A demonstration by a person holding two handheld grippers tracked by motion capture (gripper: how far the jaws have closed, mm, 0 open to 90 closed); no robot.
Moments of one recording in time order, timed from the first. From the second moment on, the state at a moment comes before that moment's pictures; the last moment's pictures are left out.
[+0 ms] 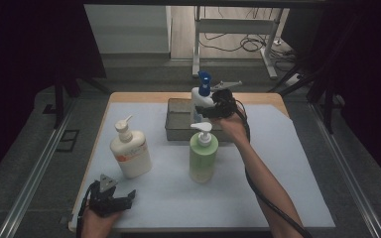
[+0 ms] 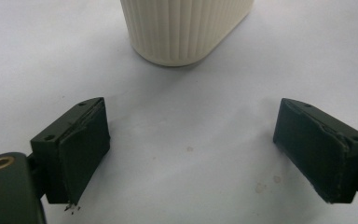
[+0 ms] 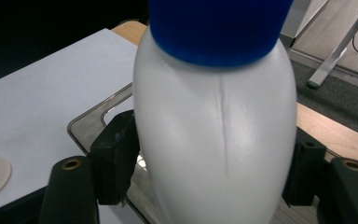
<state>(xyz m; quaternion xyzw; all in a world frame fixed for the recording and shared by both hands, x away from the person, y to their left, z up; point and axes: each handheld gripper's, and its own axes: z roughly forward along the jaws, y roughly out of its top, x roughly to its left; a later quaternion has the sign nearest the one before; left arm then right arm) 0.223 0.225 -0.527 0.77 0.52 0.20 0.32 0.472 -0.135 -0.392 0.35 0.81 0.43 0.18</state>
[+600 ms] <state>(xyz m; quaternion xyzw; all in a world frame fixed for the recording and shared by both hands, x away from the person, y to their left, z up) 0.223 0.225 -0.527 0.77 0.52 0.20 0.32 0.451 -0.160 -0.384 0.33 0.82 0.44 0.16</state>
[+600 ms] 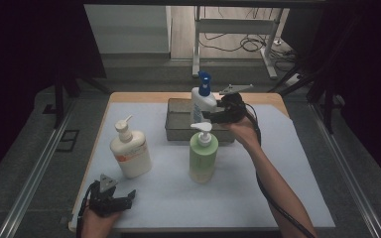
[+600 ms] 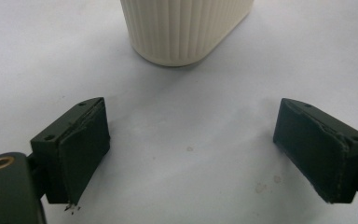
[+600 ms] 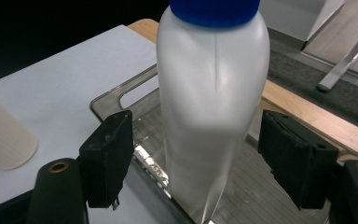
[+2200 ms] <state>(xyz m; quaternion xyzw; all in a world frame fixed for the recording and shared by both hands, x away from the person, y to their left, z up) 0.223 0.225 -0.527 0.77 0.52 0.20 0.32 0.477 -0.175 -0.442 0.41 0.81 0.39 0.16</state>
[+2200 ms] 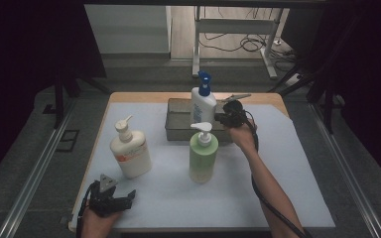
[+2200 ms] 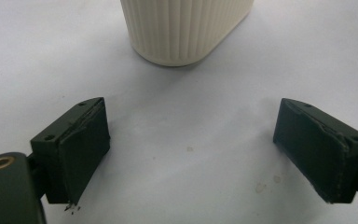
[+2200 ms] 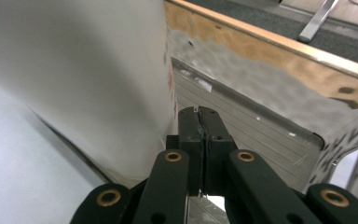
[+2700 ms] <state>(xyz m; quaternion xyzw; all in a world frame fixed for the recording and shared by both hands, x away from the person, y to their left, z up) 0.223 0.225 -0.527 0.77 0.52 0.20 0.32 0.487 -0.170 -0.451 0.42 0.81 0.38 0.13</state>
